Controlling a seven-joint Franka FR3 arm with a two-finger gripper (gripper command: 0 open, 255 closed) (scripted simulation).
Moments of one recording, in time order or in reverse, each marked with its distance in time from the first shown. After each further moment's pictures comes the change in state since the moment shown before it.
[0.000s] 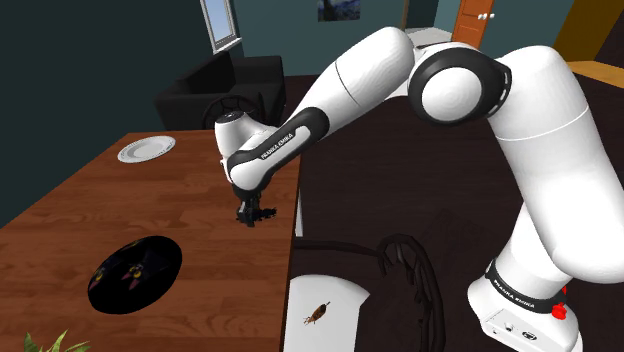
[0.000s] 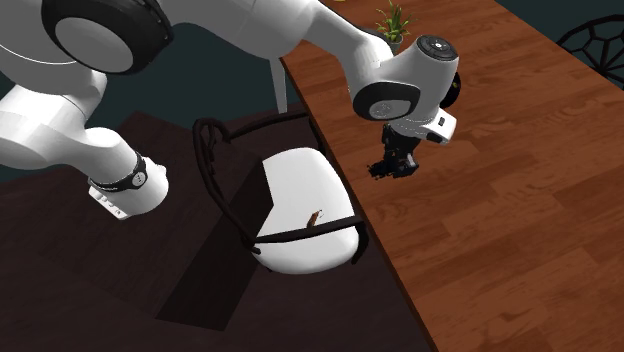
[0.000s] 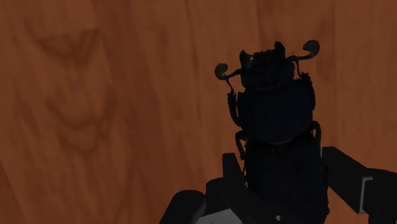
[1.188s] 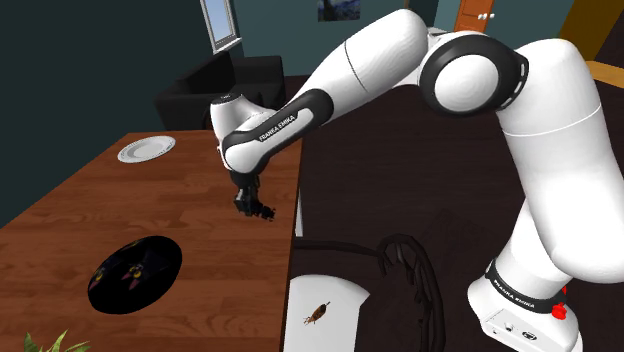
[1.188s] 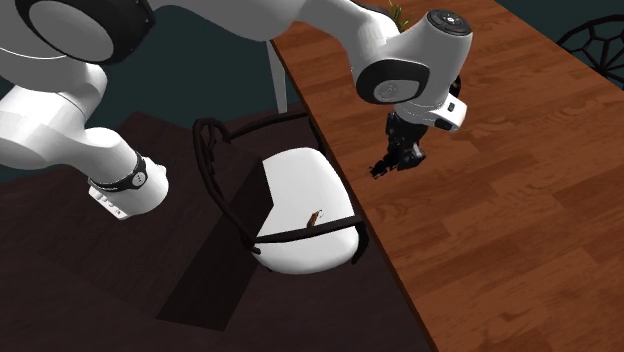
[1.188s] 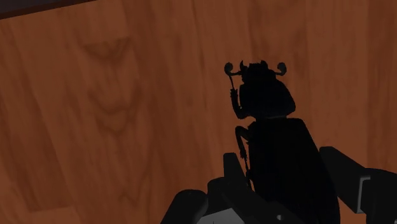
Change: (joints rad) arm -0.008 -0.060 0.004 0.019 0.010 -0.081 -0.007
